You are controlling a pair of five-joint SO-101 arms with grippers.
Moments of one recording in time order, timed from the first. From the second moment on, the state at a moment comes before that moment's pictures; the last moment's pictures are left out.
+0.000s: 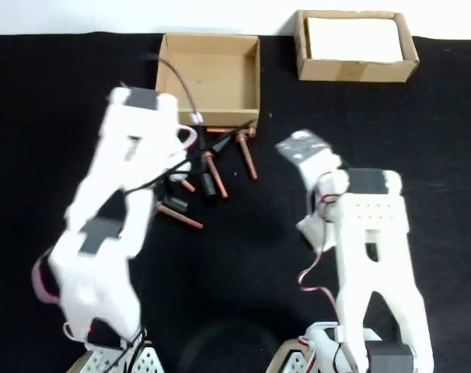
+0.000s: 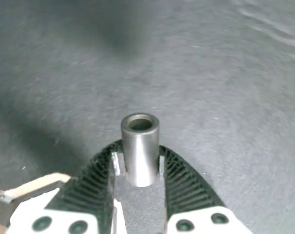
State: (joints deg) left arm 3.8 28.8 -16.9 100.2 48.4; right arm -4.9 -23.7 31.0 84.4 34.3
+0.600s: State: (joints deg) left arm 0.5 48.0 -39.7 91.4 55.8; right arm 0.2 -23.9 37.4 79.8 34.3
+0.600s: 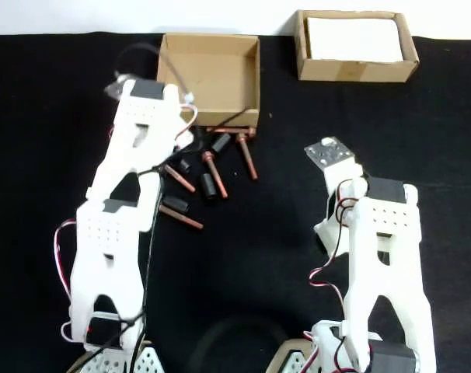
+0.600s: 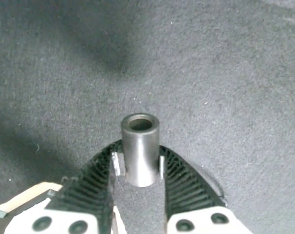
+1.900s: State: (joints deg) left arm 0.9 57.2 -66.5 100.4 20.1; right arm 0.2 -41.3 28.9 91.3 34.3
